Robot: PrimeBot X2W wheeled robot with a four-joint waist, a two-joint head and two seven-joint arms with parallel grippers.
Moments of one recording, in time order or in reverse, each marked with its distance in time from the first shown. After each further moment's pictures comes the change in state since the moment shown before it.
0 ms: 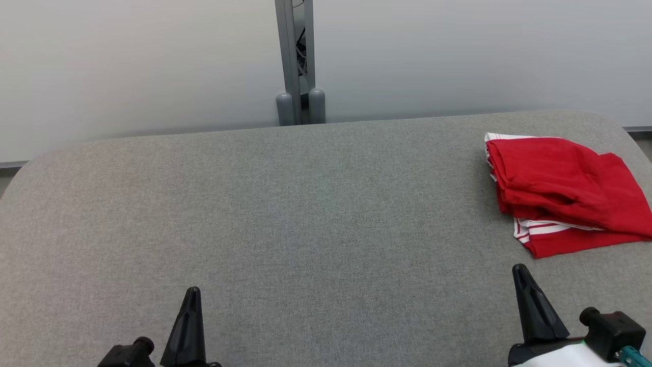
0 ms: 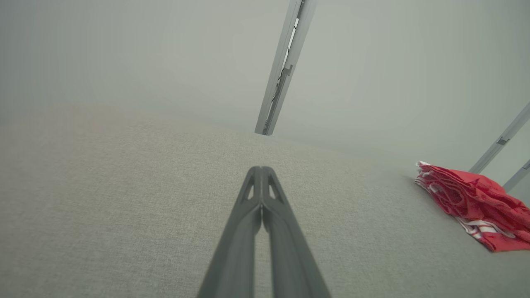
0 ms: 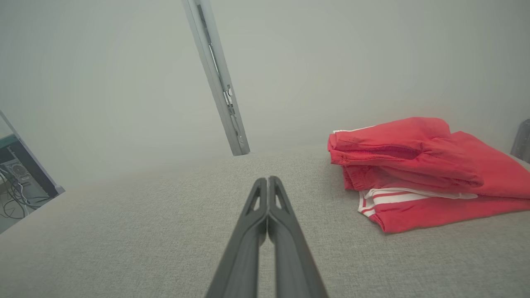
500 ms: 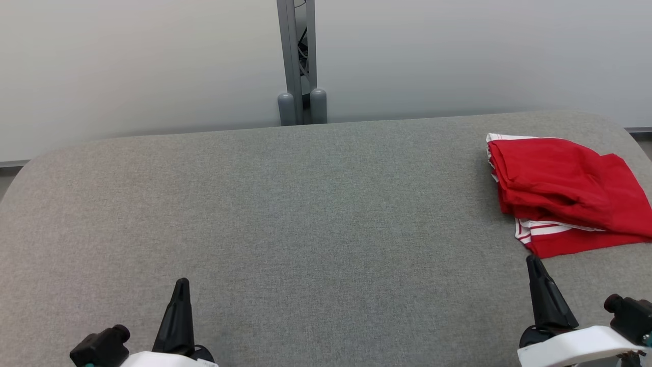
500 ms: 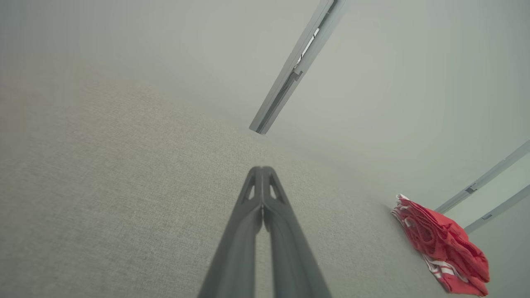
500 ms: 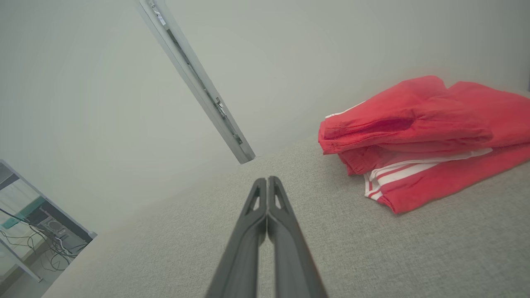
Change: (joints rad) left arm -0.049 0.011 0.030 0.046 -0.260 -0.047 0.044; right arm -0.047 -0.016 -0.019 0.041 0.288 0.000 0.063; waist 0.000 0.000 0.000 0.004
